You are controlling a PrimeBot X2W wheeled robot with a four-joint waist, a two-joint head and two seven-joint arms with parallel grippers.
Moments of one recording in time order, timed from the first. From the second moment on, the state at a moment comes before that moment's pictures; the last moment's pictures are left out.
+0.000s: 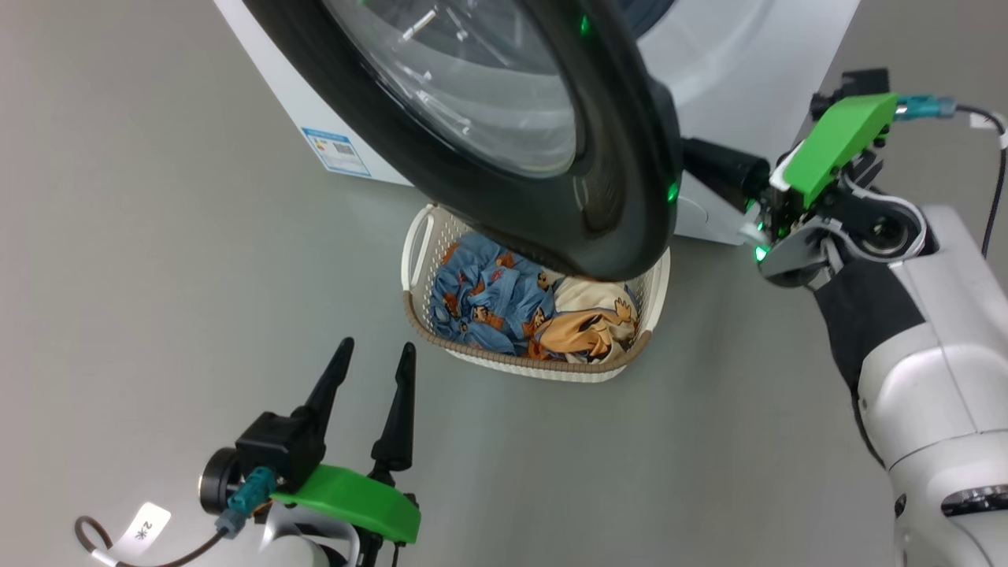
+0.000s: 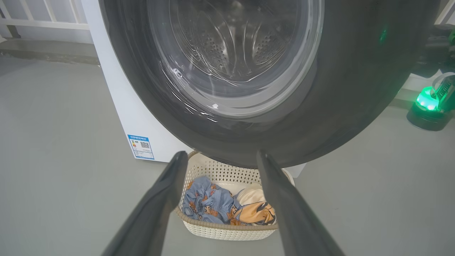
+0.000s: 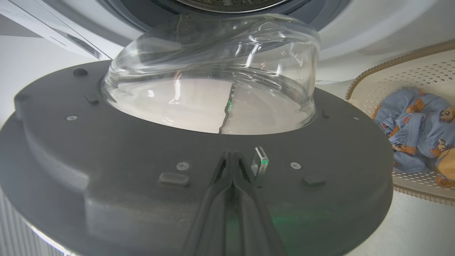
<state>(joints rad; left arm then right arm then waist) -0.22 0.03 -0.34 0.20 -0.33 0.06 -0.25 -1.00 -0.12 0.01 0.89 1.37 0.13 0.74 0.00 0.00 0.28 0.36</state>
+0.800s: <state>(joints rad) -0.14 0.04 -0.34 0.21 -0.31 0.05 -0.25 -0.80 -0.08 0.13 0.81 1.51 0.13 0.80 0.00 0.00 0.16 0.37</state>
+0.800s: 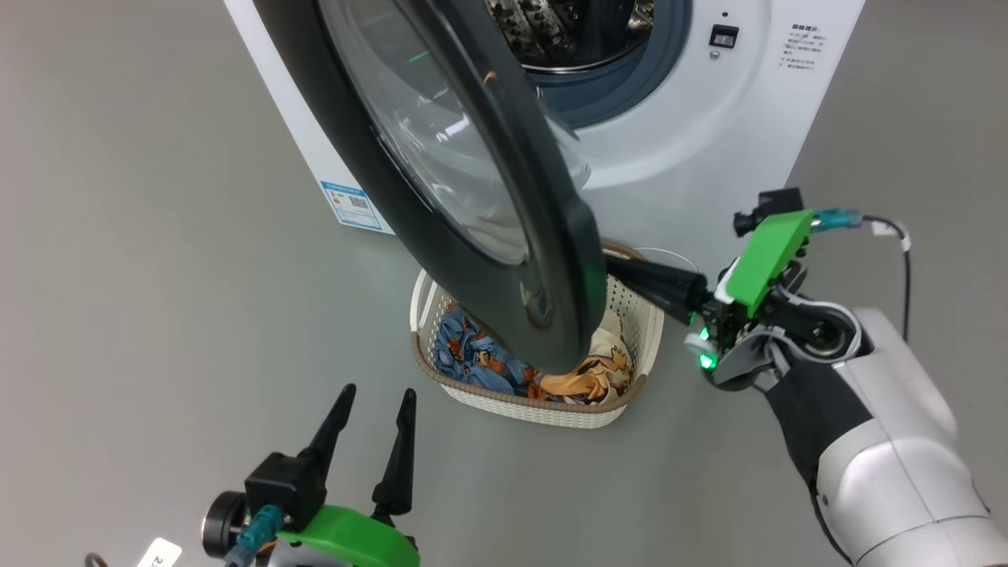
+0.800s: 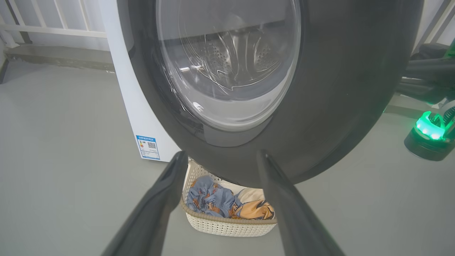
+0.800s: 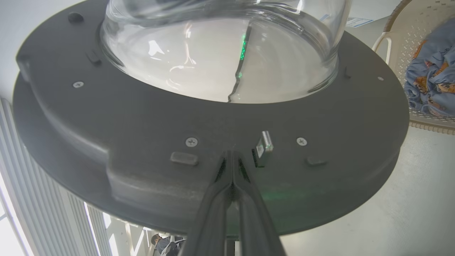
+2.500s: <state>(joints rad) -0.02 0.04 -0.16 0.22 -0.26 0.04 -0.25 -0.44 -0.35 0.63 0.46 0.94 0.13 -0.15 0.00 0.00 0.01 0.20</state>
